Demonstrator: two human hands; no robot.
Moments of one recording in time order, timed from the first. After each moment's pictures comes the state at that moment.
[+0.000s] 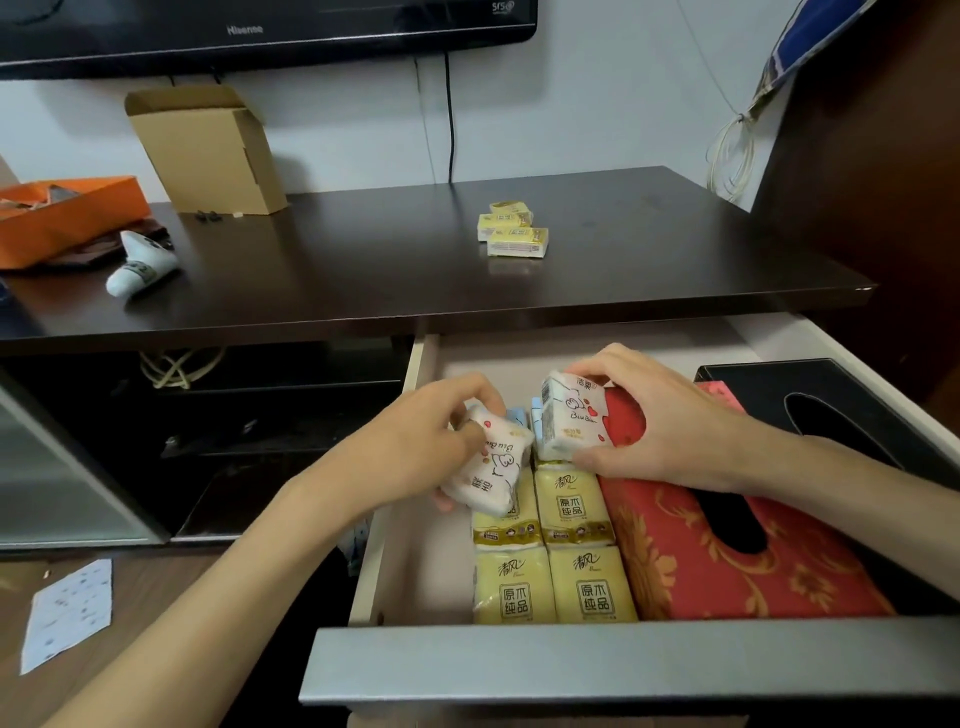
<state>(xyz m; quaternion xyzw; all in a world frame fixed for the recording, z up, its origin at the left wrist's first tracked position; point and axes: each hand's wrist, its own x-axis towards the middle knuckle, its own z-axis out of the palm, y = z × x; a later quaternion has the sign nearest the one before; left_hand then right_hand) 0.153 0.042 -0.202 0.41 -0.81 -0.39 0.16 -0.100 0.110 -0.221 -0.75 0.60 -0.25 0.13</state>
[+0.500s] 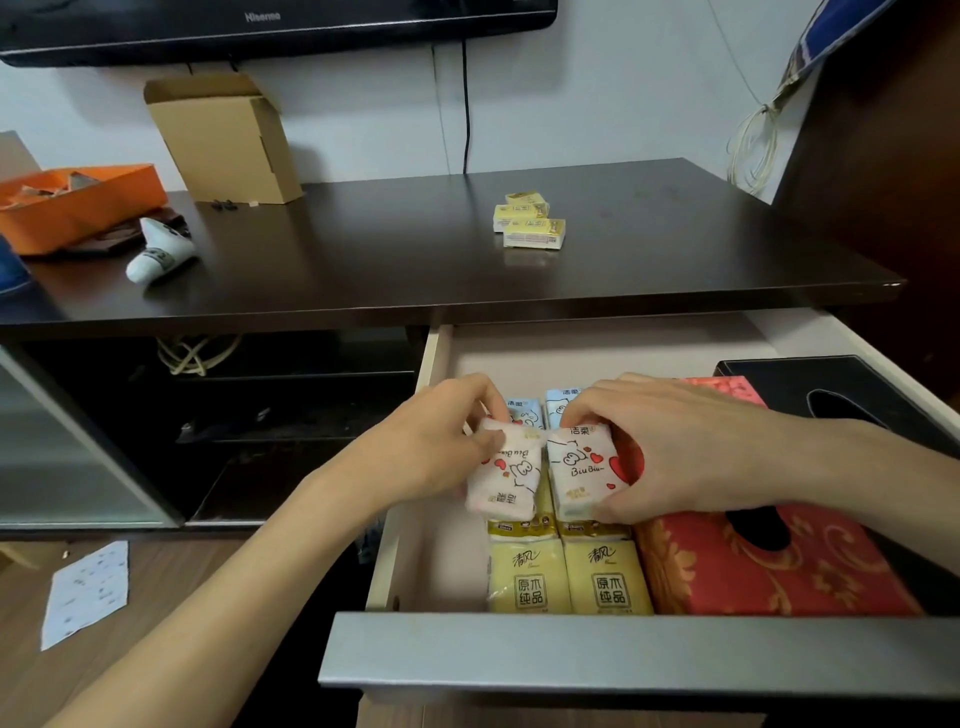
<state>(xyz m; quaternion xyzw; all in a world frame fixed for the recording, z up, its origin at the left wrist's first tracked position) 0.156 0.042 -0.209 0.43 -0.82 -0.35 0.14 -0.076 0.119 -0.201 -0.81 0.59 -0.03 0.07</state>
